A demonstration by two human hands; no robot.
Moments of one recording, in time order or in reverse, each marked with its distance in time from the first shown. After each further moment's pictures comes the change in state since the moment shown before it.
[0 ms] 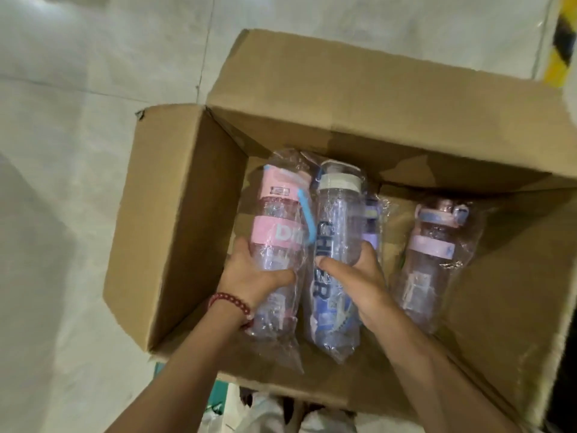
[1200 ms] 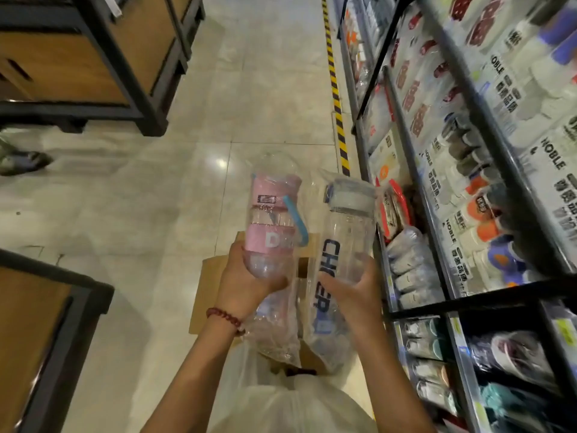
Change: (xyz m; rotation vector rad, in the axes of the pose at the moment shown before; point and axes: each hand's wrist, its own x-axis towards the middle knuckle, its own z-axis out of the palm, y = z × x) left_hand -0.563 0.217 -0.125 -0.044 0.028 0.733; right_hand -0.594 -0.172 -0.194 0.296 0.317 -0.532
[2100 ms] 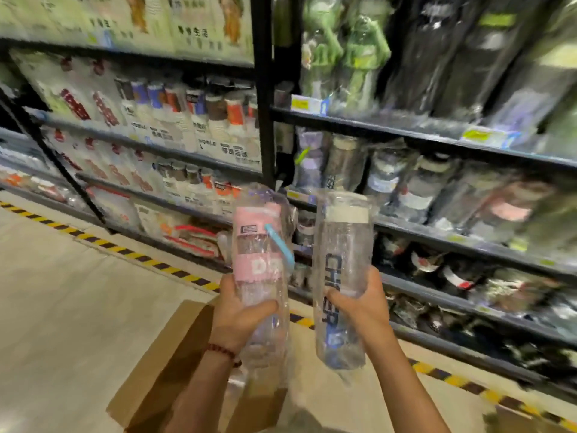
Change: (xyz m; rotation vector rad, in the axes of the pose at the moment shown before) left_hand -0.121 0.031 0.045 0.173 -0.999 0.381; right_hand -0.267 0.065 -0.043 0.363 1.073 0.021
